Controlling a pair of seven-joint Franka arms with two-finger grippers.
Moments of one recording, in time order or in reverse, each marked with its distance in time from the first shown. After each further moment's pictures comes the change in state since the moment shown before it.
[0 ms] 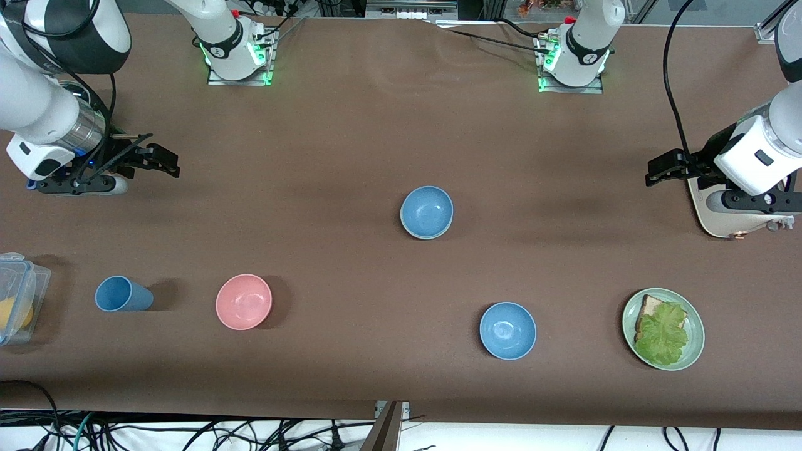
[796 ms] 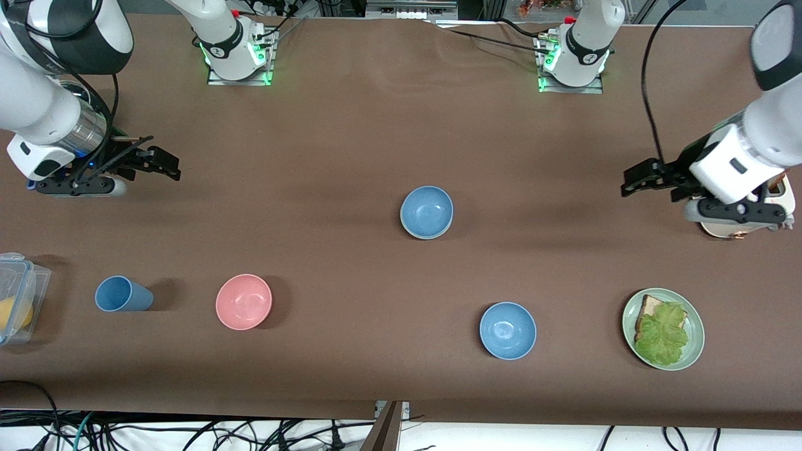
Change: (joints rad) left arm -0.027 0.012 0.005 0.007 -0.058 0.053 -0.002; right arm -0.001 0.000 0.000 -0.008 0.000 0.020 0.037
